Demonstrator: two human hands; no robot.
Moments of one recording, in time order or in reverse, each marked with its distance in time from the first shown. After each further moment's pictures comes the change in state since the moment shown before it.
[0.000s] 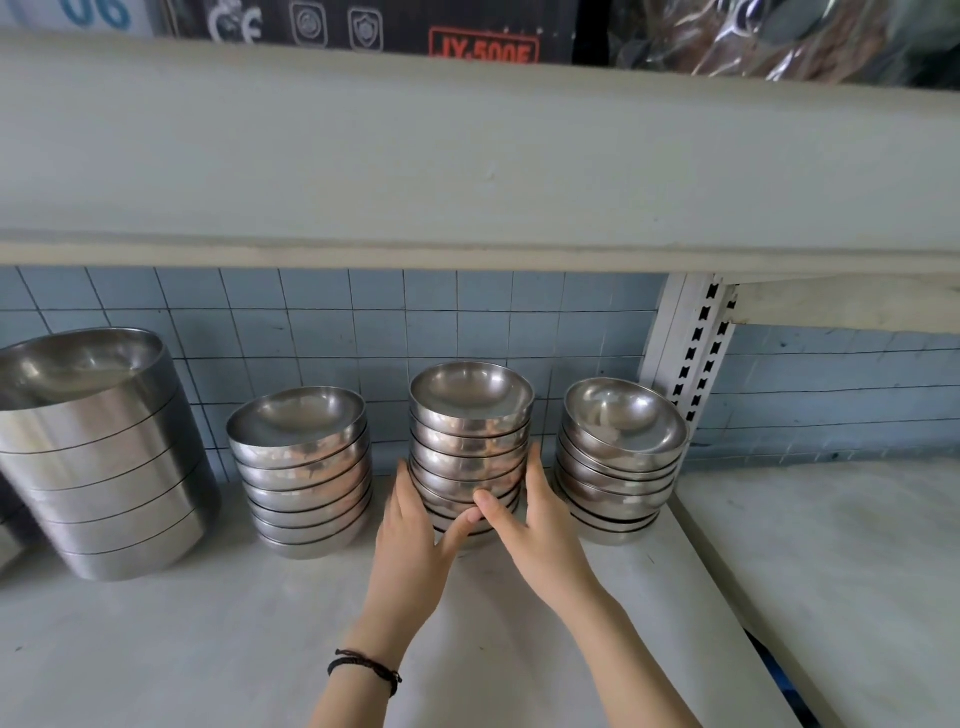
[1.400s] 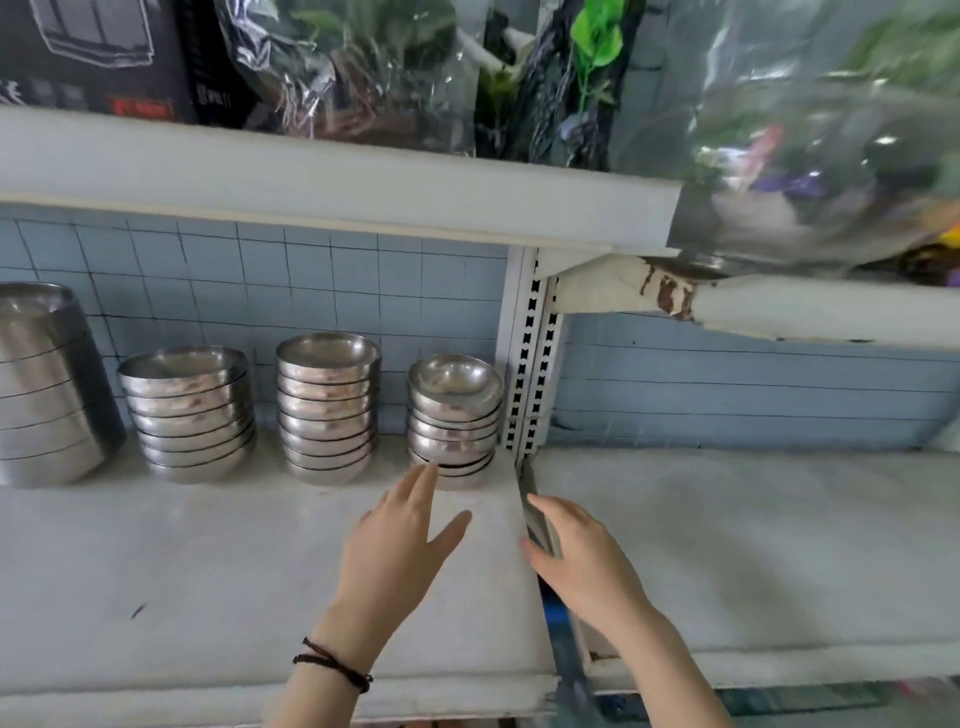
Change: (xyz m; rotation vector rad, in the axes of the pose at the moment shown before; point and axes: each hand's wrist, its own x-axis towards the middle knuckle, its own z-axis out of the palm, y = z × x) left_hand -0.107 0.140 0.087 0.415 0.041 0.193; right_hand -0.117 0.056 -0.216 -0.543 -0.103 -0.028
